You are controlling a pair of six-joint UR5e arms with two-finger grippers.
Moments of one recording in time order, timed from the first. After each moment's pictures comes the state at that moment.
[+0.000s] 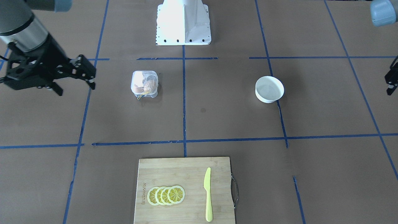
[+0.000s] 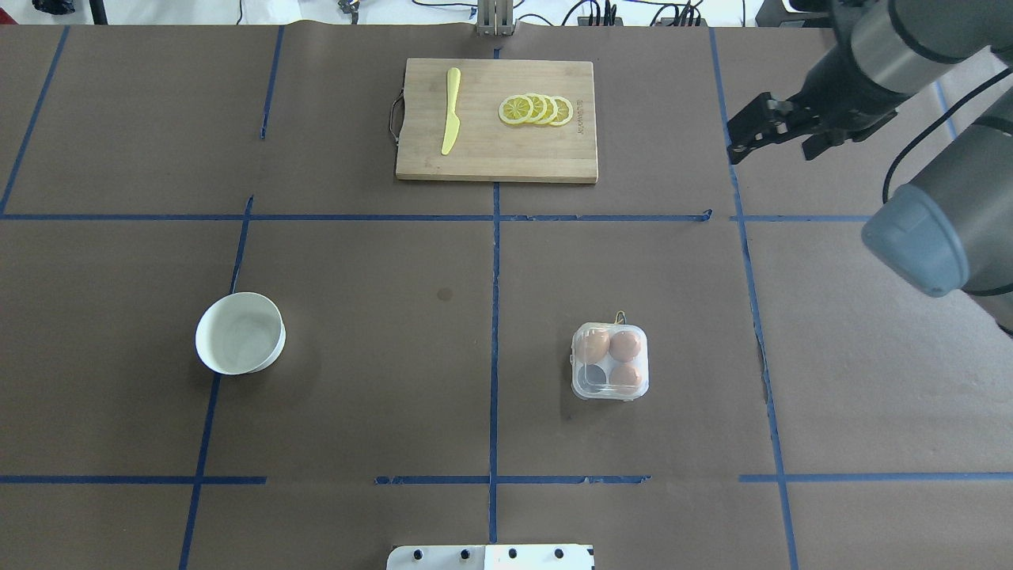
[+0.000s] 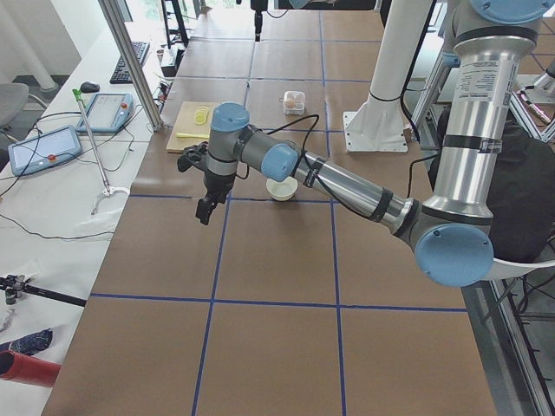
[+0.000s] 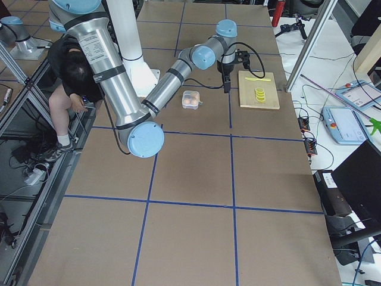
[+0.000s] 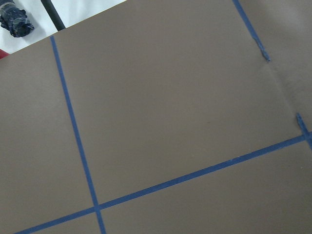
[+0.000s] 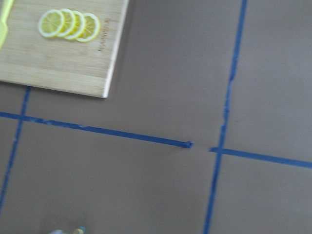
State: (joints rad) left arm -1.40 -1.66 -1.88 -1.63 -2.11 -0.04; right arm 1.07 -1.18 1.99 -1.77 2.22 0.59
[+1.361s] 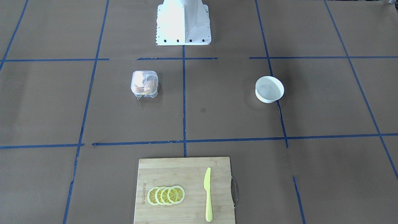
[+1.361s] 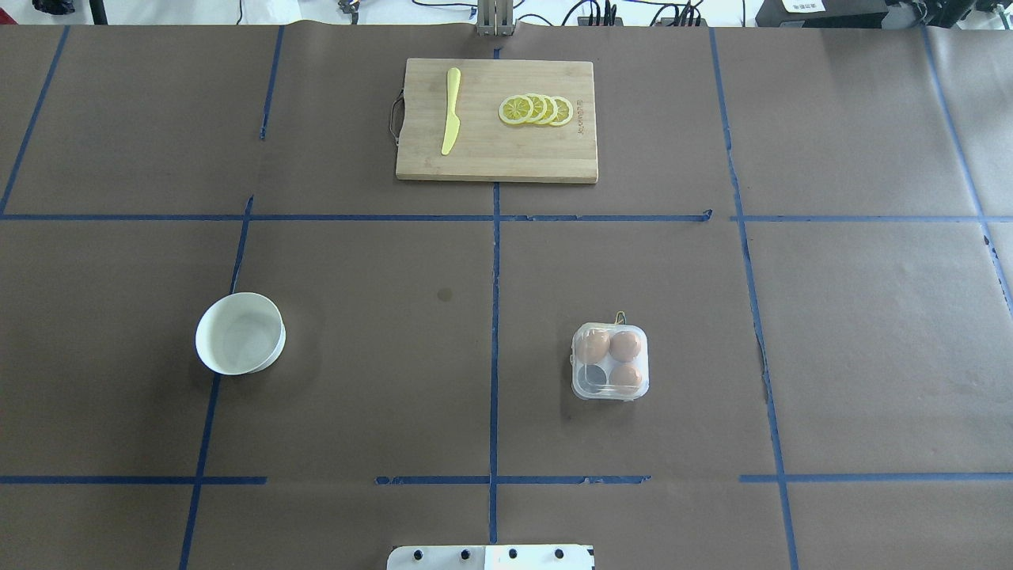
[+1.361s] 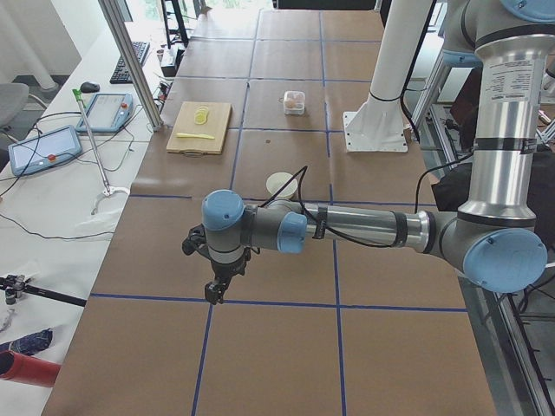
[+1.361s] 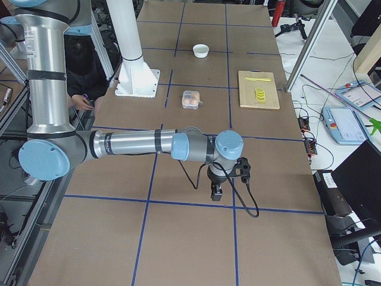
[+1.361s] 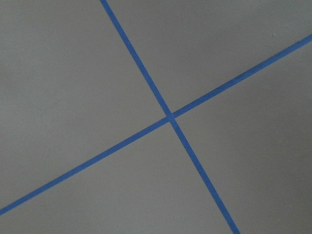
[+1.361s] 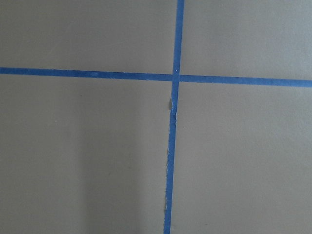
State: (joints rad) left arm -1.55 -1.57 -1.62 -1.63 -2.26 0.39; right arm 1.58 -1.58 1.65 -1.72 2.39 -0.09
